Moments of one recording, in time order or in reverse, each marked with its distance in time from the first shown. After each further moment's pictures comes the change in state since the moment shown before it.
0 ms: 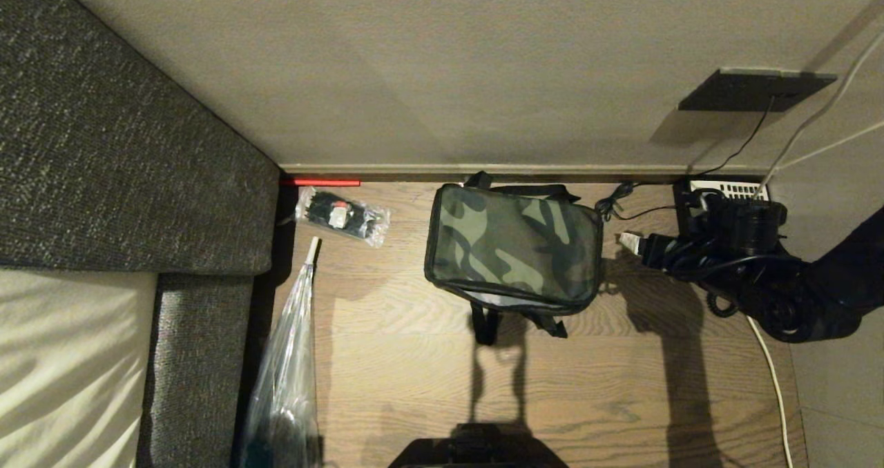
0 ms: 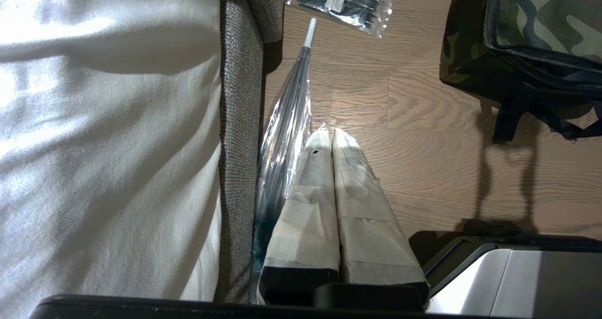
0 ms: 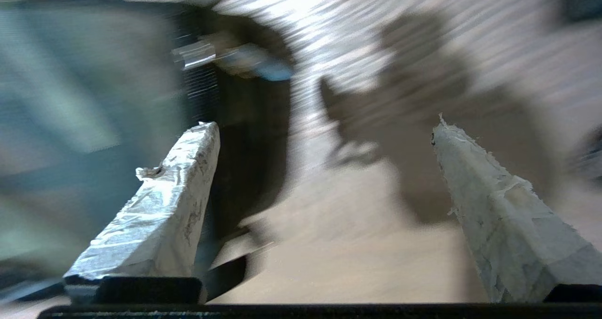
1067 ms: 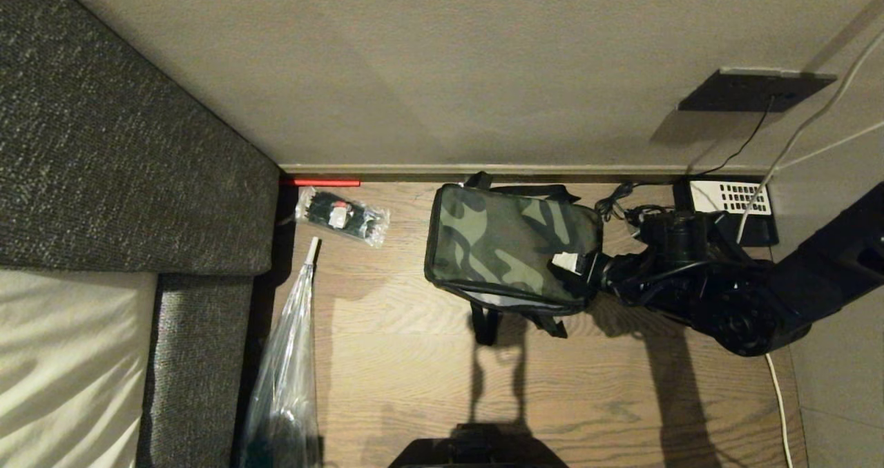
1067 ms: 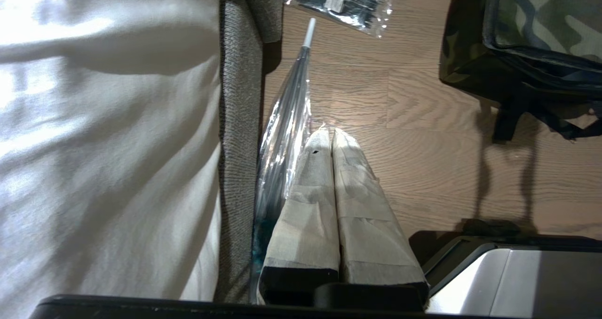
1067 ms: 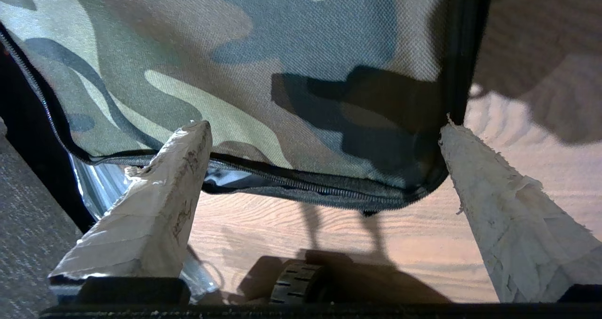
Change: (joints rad) left arm 0.000 0.000 0.000 0.000 0.000 0.000; right arm 0.225 -0.003 -0.012 0.146 0.078 0.301
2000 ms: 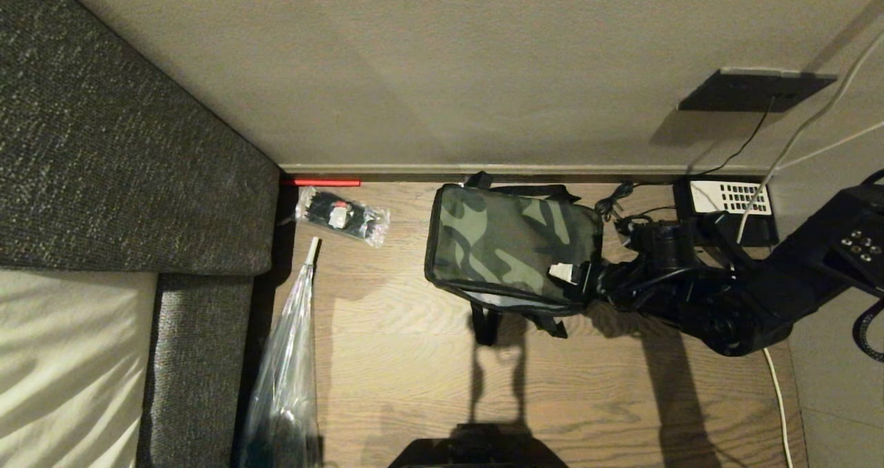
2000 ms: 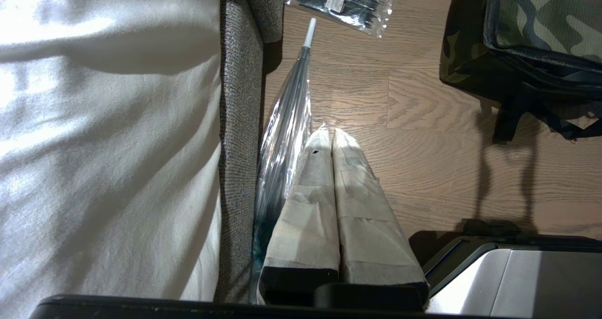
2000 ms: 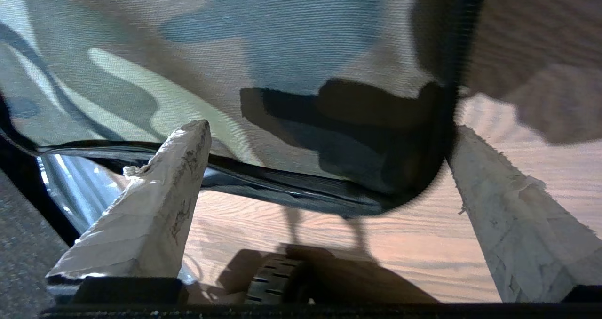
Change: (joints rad) left arm 0.000 0.000 0.000 0.000 0.000 0.000; right arm -0.009 0.071 -0.028 0.001 0.013 -0.045
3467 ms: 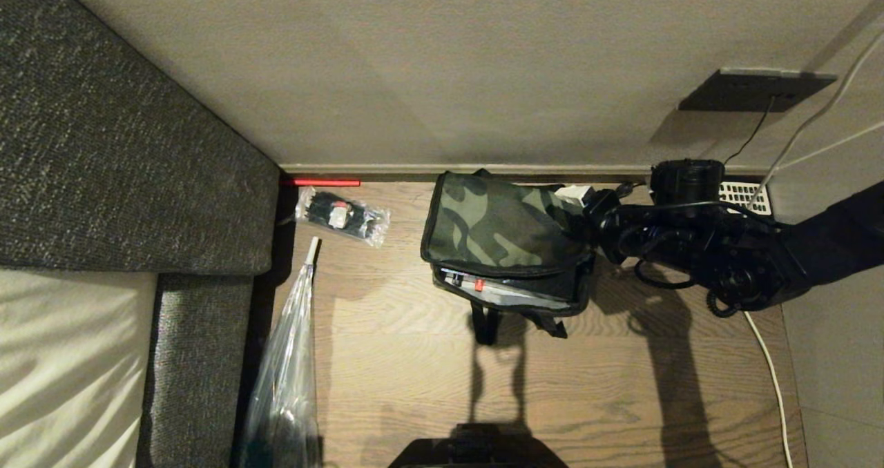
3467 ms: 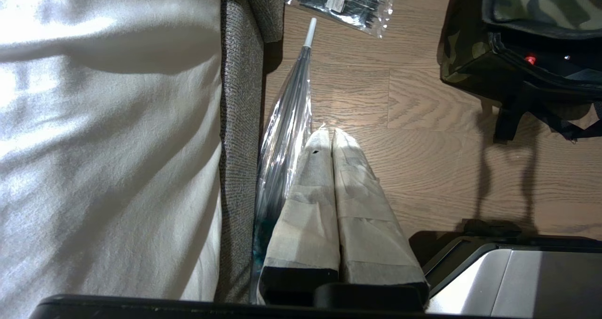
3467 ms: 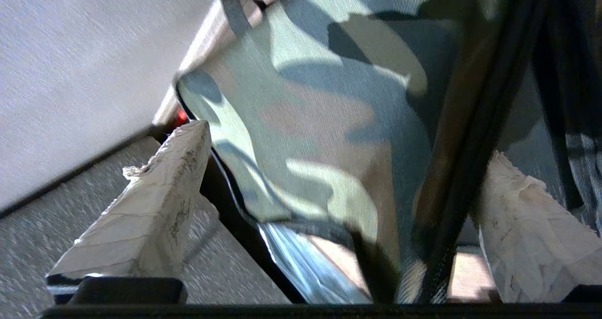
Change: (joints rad) left arm 0.000 0.000 0.000 0.000 0.000 0.000; right arm 0.001 -0.122 -0.169 0.051 0.040 0.527
